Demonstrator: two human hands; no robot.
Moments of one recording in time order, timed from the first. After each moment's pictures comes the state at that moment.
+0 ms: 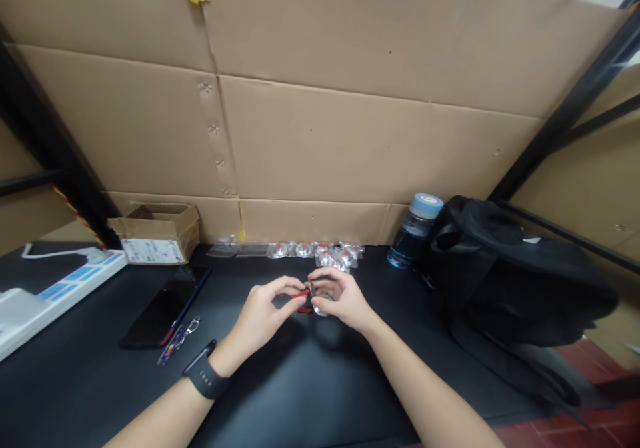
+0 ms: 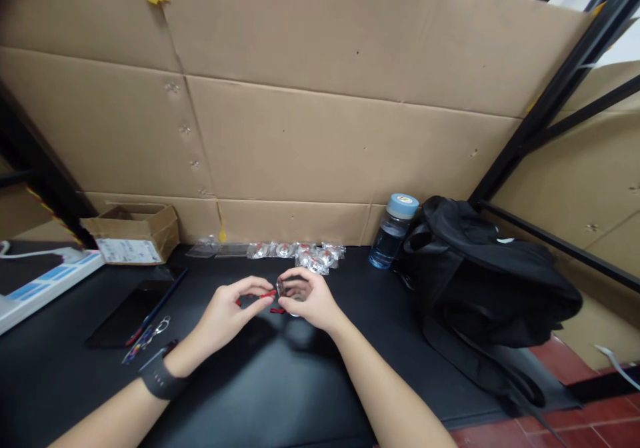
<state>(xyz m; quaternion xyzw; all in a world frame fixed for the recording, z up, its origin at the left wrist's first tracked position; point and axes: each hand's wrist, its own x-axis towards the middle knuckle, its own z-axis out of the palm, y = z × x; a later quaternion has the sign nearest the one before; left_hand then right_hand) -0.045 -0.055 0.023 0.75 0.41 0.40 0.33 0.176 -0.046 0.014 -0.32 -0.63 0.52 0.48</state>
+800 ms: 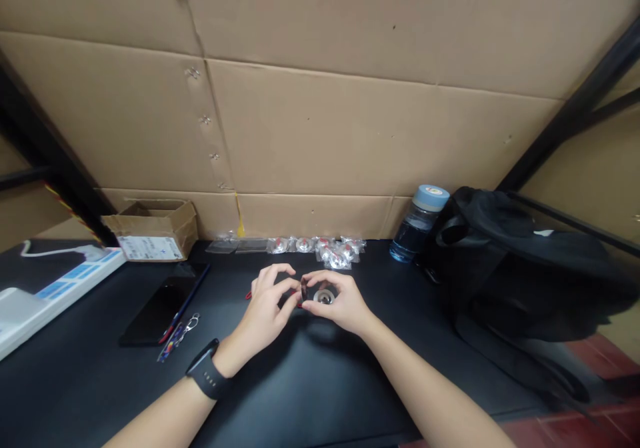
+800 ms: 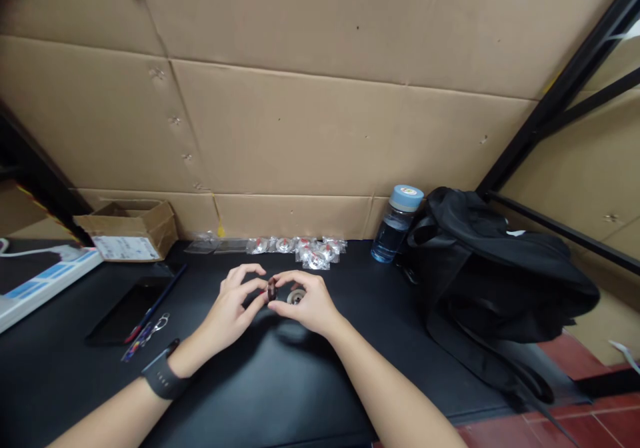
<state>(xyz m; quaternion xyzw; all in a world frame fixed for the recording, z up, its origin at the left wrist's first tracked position) -0.041 -0.059 0.018 0.81 0.45 0.35 0.13 0.169 -0.056 0.019 -0.36 -0.72 0.36 0.47</state>
